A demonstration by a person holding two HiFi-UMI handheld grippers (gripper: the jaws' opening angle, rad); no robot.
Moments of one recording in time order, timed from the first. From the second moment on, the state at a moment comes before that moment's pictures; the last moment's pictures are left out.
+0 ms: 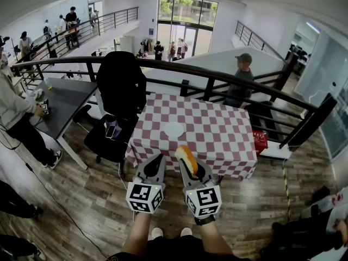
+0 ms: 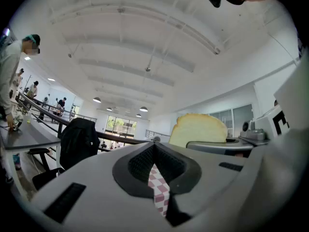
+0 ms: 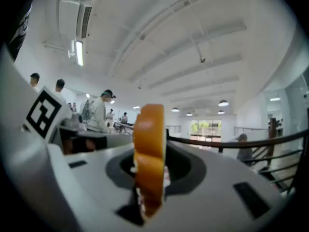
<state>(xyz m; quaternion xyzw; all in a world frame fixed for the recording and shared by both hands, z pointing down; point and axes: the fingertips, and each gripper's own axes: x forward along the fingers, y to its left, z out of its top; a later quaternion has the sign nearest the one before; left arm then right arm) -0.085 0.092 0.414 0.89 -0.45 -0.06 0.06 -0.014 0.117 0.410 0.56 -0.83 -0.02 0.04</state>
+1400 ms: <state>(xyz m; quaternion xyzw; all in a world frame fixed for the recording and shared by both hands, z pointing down) -0.091 -0.046 0.468 0.86 -0.49 -0.01 0.10 -0.016 -0.029 0.460 0.53 -0.85 0.04 0.02</state>
